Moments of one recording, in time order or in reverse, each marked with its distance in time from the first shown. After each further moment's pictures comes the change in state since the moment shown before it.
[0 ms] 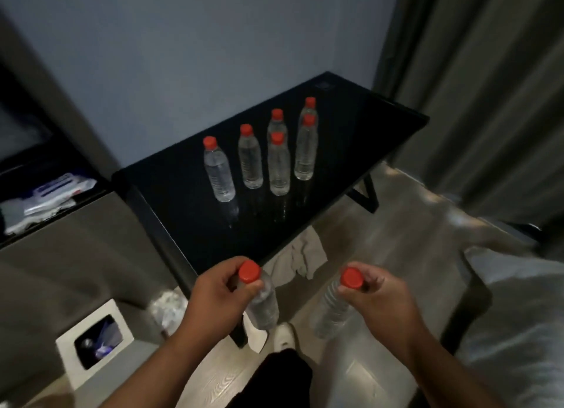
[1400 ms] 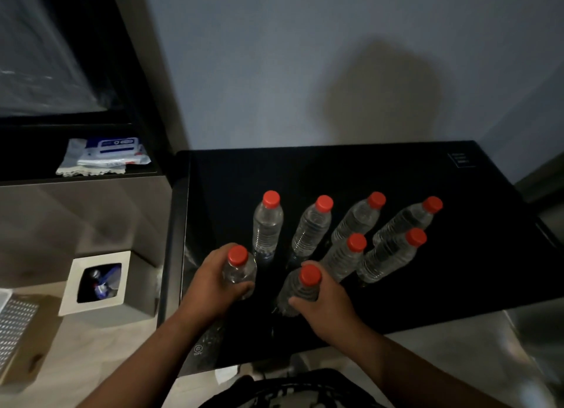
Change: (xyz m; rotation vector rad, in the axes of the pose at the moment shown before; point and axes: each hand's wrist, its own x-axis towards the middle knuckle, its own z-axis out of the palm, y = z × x) left_hand 0.220 -0.099 -0.021 0.113 0.480 -0.290; right_hand 0.316 -0.074 0.127 -0.402 -0.595 -0.278
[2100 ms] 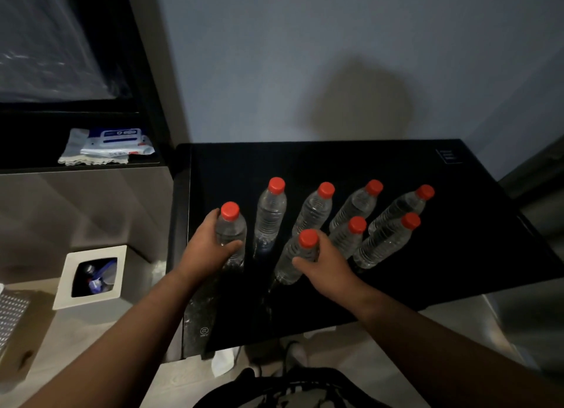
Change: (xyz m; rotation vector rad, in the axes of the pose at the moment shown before) left_hand 0.028 -0.011 -0.027 -0.097 -0.053 -0.110; right_hand 0.014 -0.018 -0.002 0.038 -0.034 -0.012
